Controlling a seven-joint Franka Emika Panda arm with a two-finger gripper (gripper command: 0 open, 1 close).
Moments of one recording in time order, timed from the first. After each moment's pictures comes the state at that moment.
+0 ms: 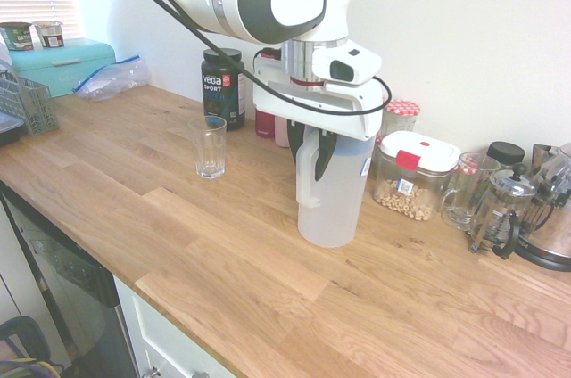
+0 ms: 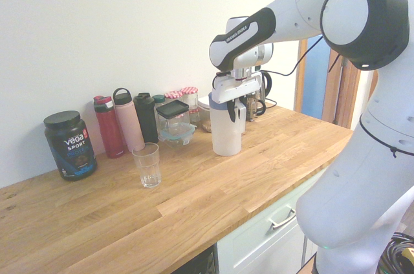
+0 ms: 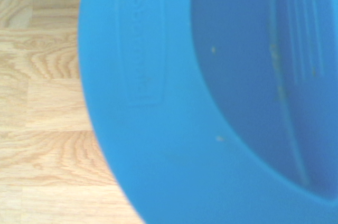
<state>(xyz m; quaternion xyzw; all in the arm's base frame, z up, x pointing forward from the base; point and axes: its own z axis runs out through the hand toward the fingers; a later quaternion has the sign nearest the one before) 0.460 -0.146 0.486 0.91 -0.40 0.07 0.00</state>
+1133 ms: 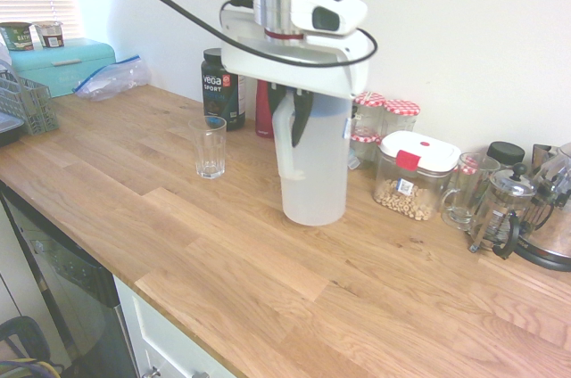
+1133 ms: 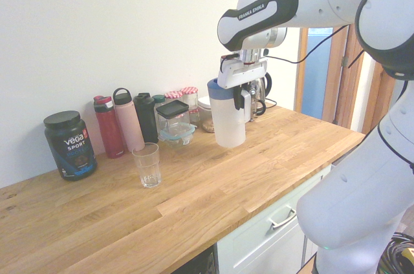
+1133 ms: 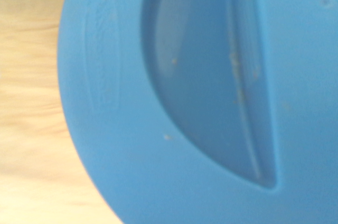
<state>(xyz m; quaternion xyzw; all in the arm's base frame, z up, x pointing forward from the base) 0.414 -0.114 0.555 0.94 -0.33 0.08 -0.03</state>
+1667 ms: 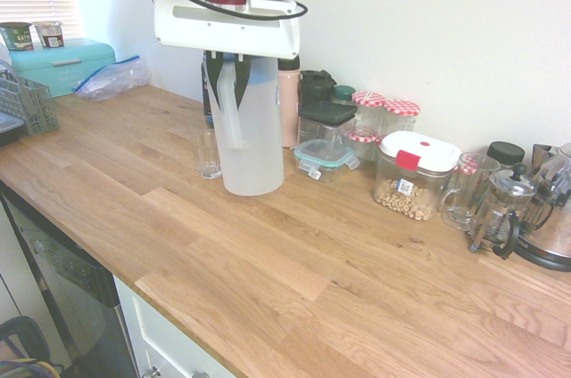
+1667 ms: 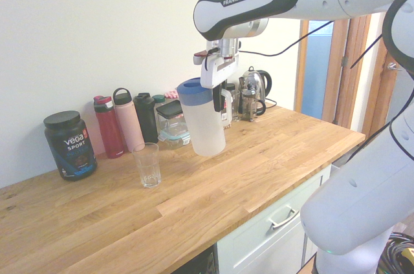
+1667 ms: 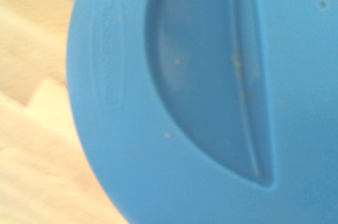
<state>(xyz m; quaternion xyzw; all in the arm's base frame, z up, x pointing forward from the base) 0.420 -0.025 0.576 0.99 -0.14 0.03 -0.03</state>
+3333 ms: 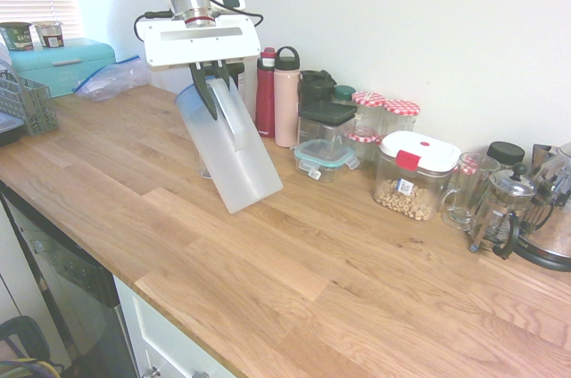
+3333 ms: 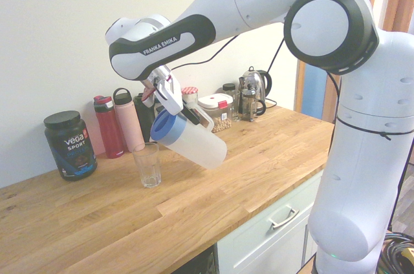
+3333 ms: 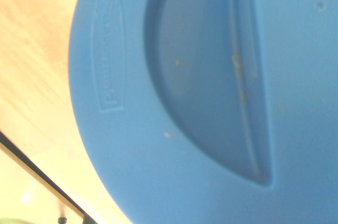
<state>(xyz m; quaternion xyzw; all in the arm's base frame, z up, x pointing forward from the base) 0.507 0.118 0.509 0.95 0.09 -0.14 0.26</state>
